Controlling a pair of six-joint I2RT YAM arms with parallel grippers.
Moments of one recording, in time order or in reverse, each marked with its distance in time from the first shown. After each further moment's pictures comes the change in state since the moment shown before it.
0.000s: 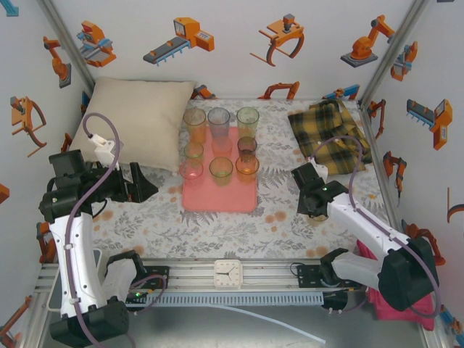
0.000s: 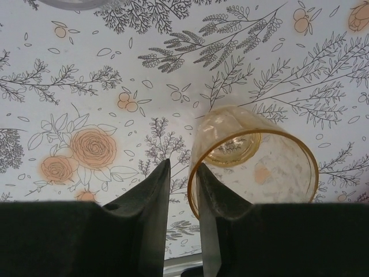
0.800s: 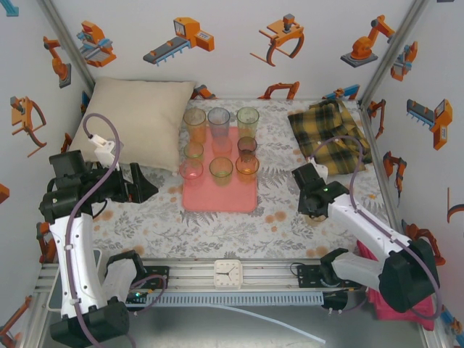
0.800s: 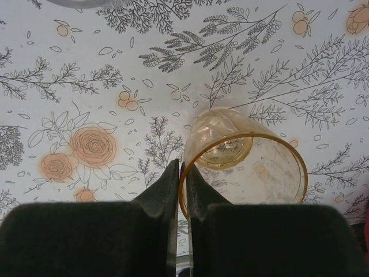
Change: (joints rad) left arm 0.000 0.003 -0.002 0.000 0.000 0.000; right arm 0.000 -0.034 -0.004 -0.001 -0.003 -0.018
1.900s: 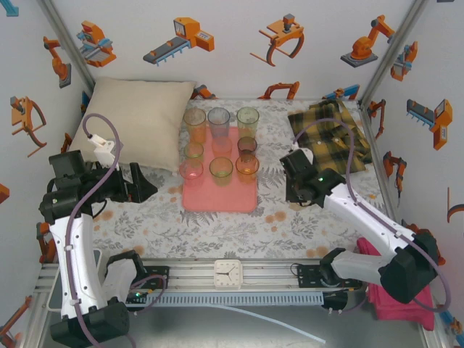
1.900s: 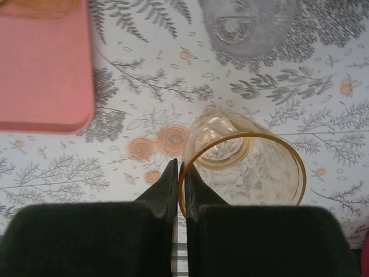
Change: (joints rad) left arm 0.000 -0.010 0.000 0.007 -0.020 0.000; right arm 0.171 0.110 0.272 -0.061 -0.034 -0.050
